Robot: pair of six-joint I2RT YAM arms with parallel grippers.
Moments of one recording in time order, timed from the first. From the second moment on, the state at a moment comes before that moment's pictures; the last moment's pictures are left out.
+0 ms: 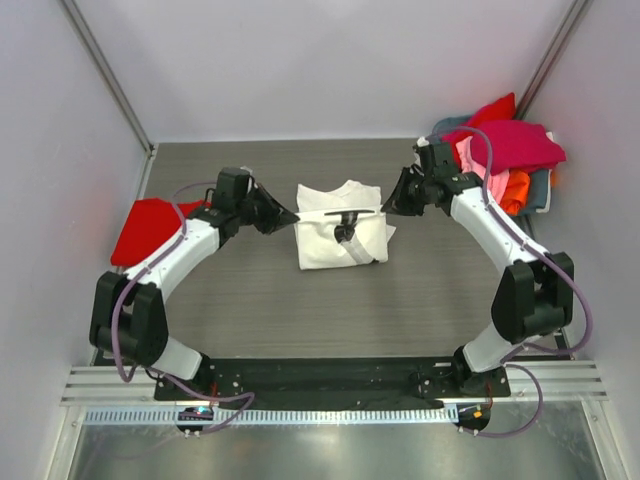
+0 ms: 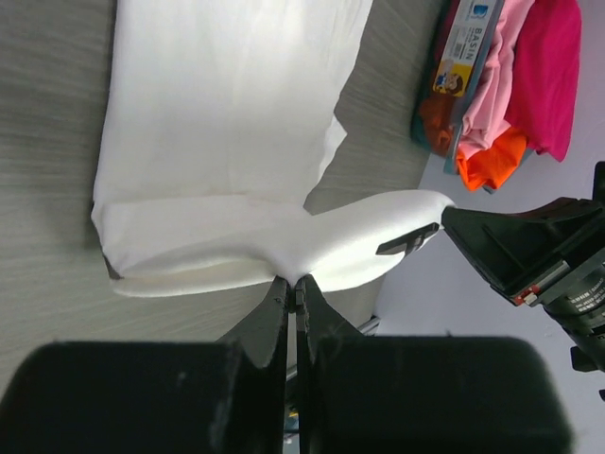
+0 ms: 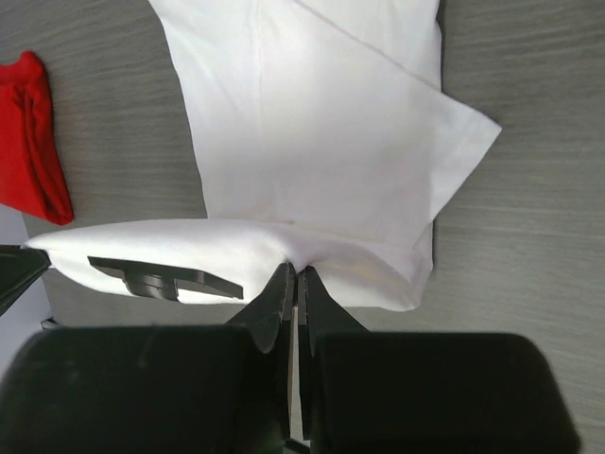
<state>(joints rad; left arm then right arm) -0.35 1.45 1.04 -0.26 0.36 -1.09 0.24 1.55 1.29 -0.60 -0.26 0.55</state>
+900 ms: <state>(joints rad) -0.20 2.29 1.84 -0.22 0.48 -1.03 0.14 2.35 2.04 -0.57 -0.36 0.56</state>
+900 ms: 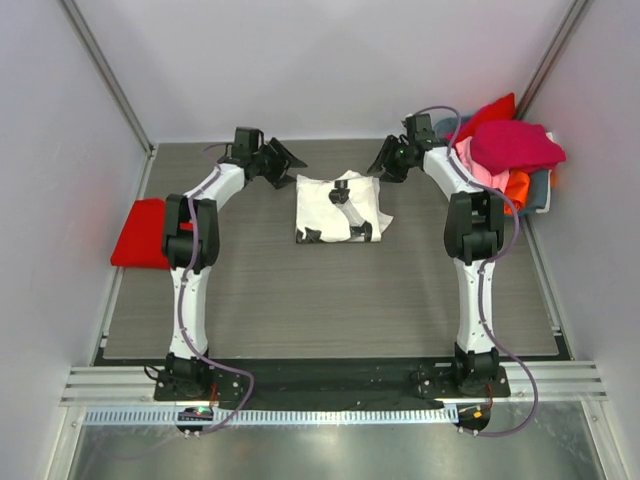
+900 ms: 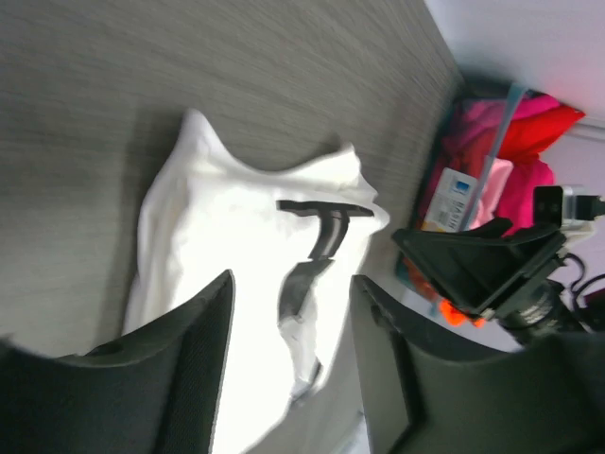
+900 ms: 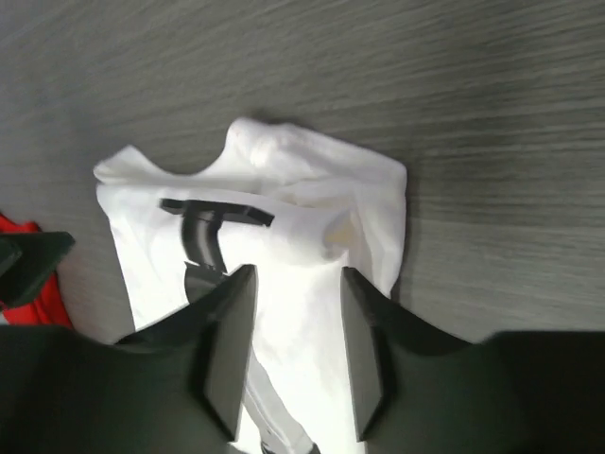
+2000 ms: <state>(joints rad) -0.19 2.28 1.54 0.15 0.49 -0.86 0.12 2.24 1.59 -0.02 -0.44 0.51</state>
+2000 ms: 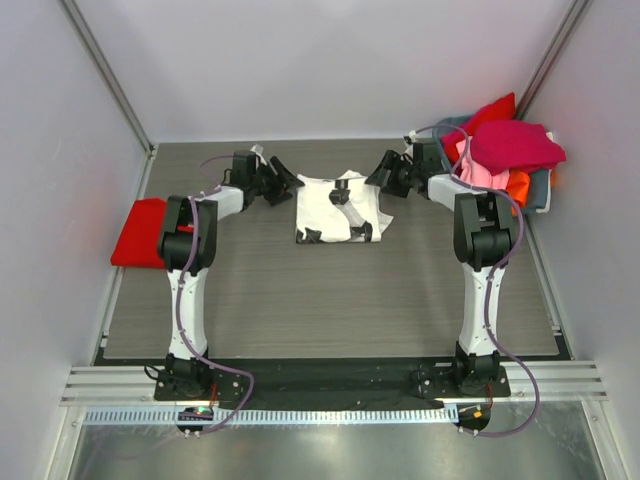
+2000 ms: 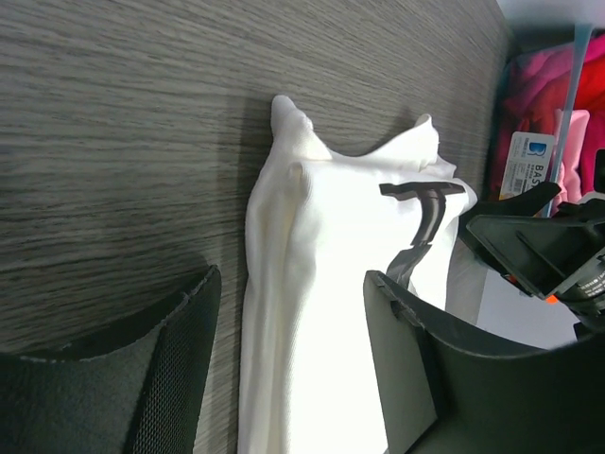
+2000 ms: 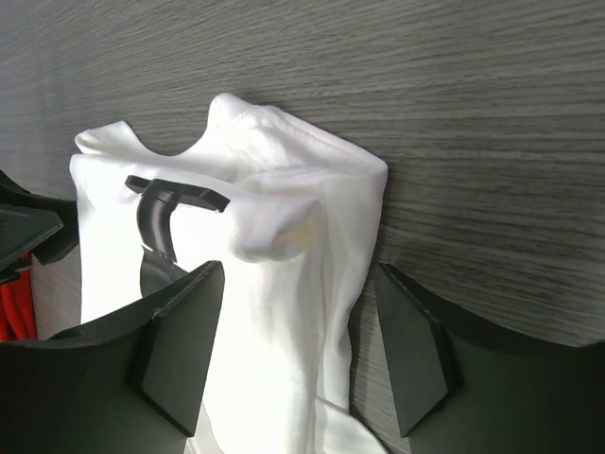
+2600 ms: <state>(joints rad) -0.20 2.33 1.68 0.04 0.44 -0.86 0.11 2.36 1.75 -0.09 -0.41 0.60</state>
